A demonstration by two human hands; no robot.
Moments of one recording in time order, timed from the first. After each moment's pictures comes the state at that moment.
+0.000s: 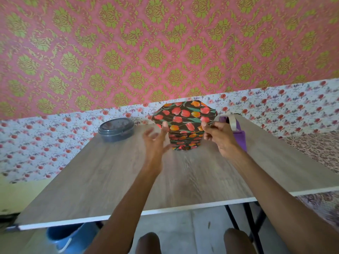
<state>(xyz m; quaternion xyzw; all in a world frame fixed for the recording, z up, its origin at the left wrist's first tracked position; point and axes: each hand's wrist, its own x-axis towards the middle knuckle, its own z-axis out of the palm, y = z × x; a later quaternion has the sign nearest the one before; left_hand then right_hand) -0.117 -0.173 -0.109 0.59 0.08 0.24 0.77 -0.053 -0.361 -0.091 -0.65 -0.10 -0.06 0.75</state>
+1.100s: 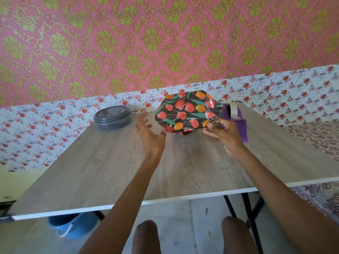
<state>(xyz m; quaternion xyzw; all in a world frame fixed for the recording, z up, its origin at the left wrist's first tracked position) -0.104 -0.170 -0.124 0.72 0.12 0.38 0.57 -0.036 -0.381 -0.138 -0.64 -0.13 -0.05 0.75</state>
